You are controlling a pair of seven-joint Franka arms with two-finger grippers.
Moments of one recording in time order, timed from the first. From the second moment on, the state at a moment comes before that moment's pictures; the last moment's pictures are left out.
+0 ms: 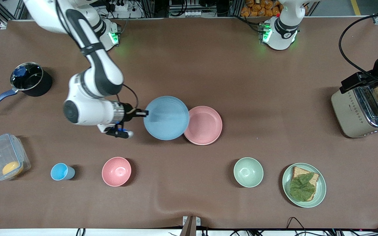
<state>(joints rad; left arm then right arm) 0.14 0.05 -0.18 -1.50 0.02 1.51 -0.23 0.36 0.45 0.06 -1.78 0.57 2.05 0.34</state>
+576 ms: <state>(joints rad) 0.14 0.05 -0.18 -1.50 0.02 1.51 -0.23 0.51 0.57 0.06 -1.69 0.60 2.14 0.54</state>
